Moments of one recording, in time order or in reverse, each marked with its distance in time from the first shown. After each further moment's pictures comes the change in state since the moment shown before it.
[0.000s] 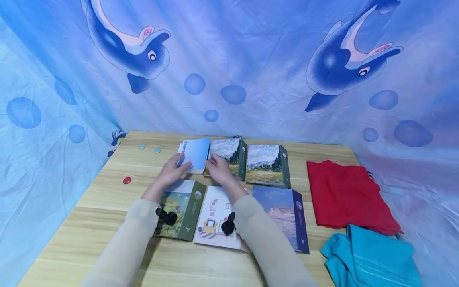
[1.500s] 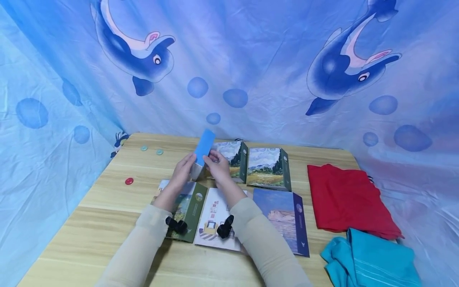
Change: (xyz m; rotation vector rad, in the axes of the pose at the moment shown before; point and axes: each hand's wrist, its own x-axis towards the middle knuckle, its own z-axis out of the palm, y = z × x) left_hand -0.021 0.042 0.027 -0.479 0.098 0.059; right_hand -0.005 -0.026 0.014 0.486 0.167 0.085
